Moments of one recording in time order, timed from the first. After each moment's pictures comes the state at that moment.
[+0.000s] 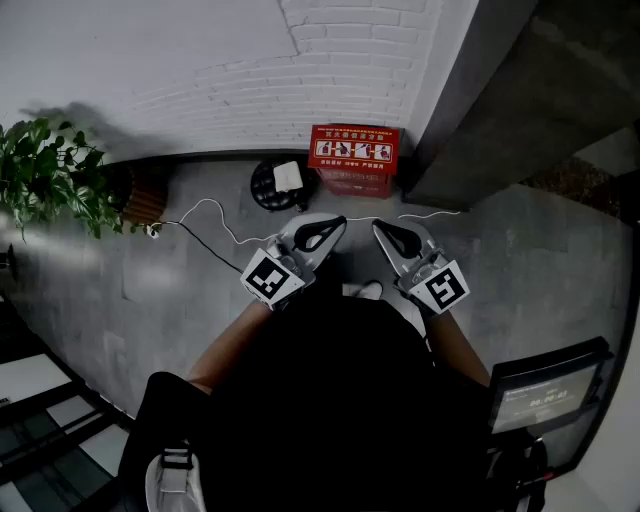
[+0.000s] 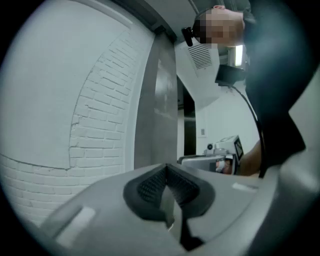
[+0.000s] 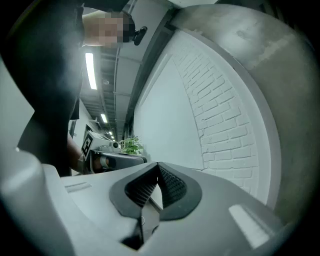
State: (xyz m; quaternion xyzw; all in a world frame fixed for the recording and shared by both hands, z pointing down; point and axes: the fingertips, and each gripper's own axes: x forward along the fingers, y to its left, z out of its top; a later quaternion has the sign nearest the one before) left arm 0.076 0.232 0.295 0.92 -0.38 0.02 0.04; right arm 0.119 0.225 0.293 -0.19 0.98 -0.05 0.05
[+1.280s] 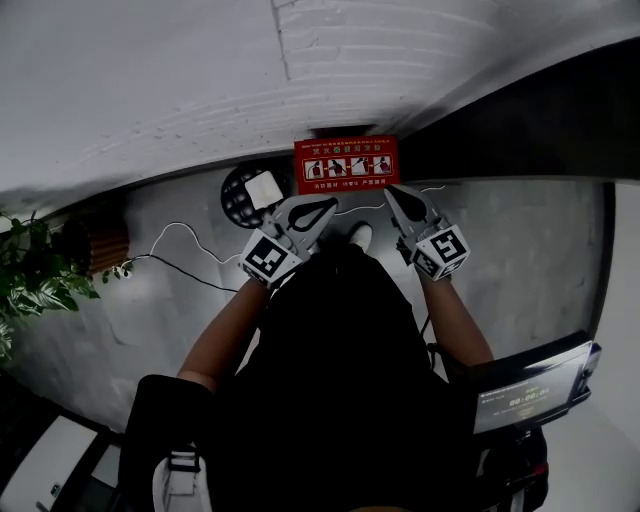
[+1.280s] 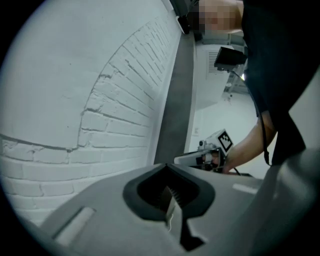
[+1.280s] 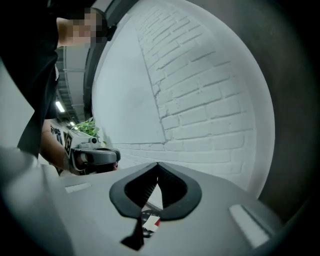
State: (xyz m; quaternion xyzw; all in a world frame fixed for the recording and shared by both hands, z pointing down) left arm -0.101 -0.016 0.425 0.95 -0.30 0.04 0.13; right arm -0.007 -0.055 0.444 -0.34 0.92 -0.18 -0.07
